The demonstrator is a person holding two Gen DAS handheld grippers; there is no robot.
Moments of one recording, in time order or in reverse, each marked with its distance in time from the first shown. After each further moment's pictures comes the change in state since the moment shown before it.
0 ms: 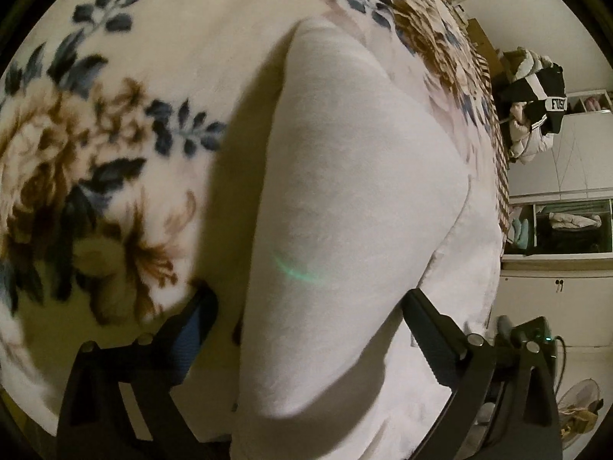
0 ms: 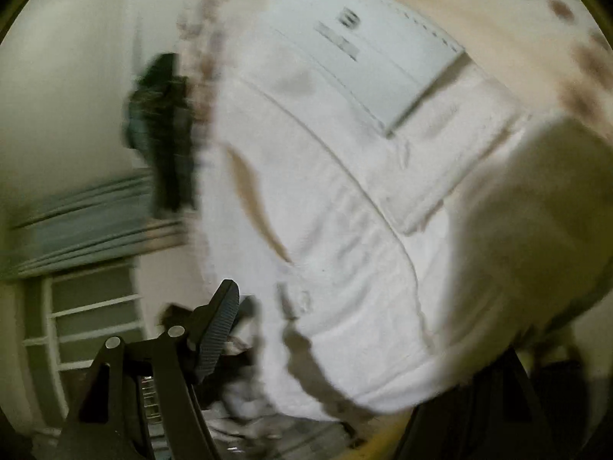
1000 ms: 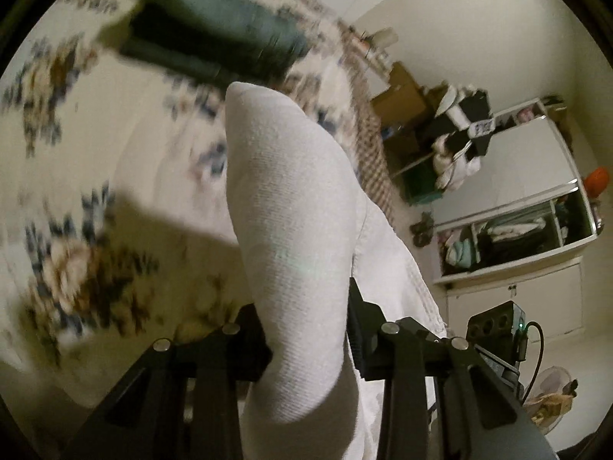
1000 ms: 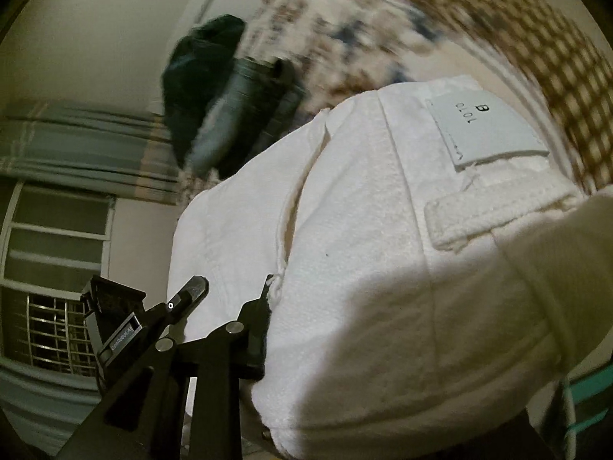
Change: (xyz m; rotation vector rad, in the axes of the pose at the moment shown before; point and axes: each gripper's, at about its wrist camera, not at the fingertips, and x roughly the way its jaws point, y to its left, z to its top) left arm -0.185 -0.106 0.050 0.102 -0.202 -0.201; right arm -0.052 0.240 -0.014 -0.343 -0.034 -0.165
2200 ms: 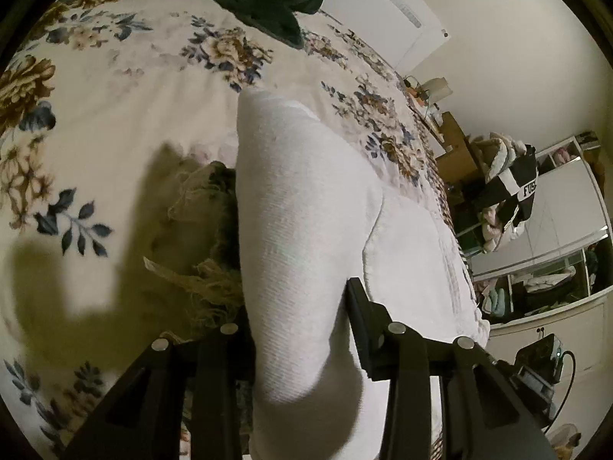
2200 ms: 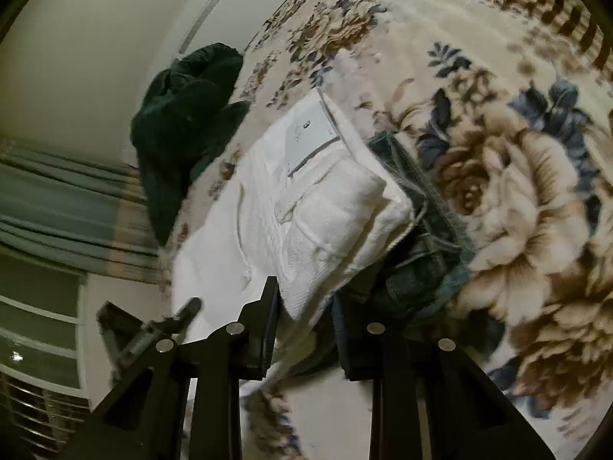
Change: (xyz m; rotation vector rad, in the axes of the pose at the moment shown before) left arm 0.075 0.227 0.417 0.010 -0.046 0.110; right arm 0.318 0.158 0.283 0.051 -0.154 -0.095
